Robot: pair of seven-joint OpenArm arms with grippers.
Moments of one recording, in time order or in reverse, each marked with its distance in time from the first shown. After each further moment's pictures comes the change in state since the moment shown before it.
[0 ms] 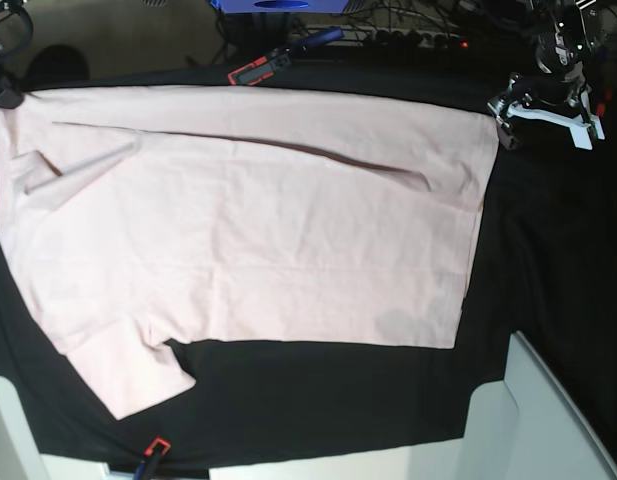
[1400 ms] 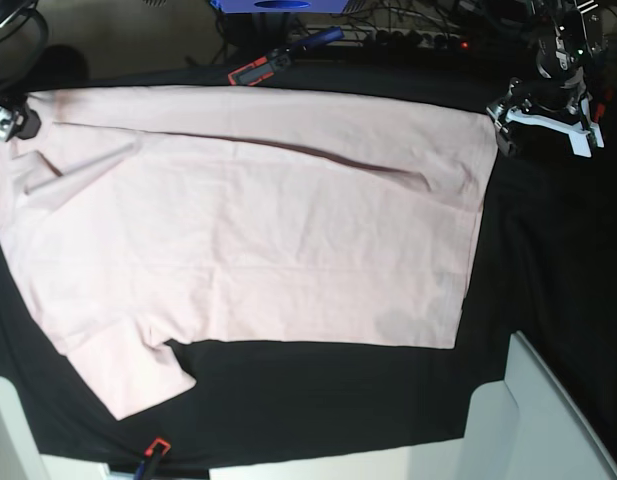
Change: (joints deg) left arm -0.6 -1.1 1.1 0.1 0.2 0.0 0.0; right arm -2.7 -7.6 -20.2 31.0 -3.3 -0.7 -5.0
